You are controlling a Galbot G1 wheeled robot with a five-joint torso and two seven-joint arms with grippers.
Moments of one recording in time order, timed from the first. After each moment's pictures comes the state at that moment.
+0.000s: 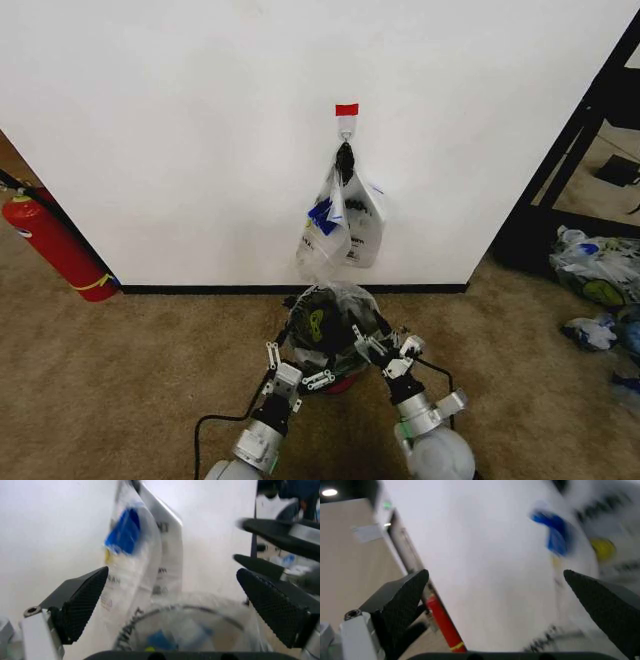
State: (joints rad) left arm 1.51 -1.20 -0.13 -2.00 -0.02 -0.36 -0.10; right arm -1.34 1.24 0.24 1.68 0.87 0.45 -0.68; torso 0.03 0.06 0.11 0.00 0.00
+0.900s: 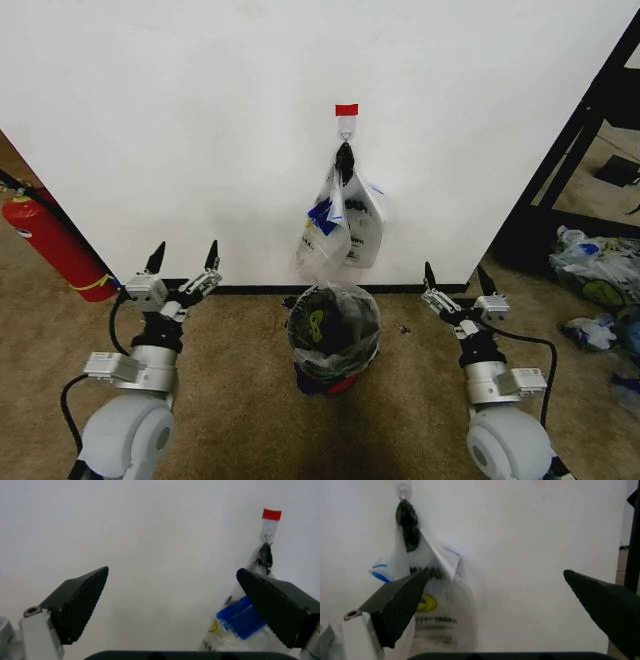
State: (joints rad) left arm 1.46 -1.23 -0.57 -2.22 -0.45 -0.11 -0.08; right arm -1.46 1.13 0.37 2.10 0.36 0.23 0.29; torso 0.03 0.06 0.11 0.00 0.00
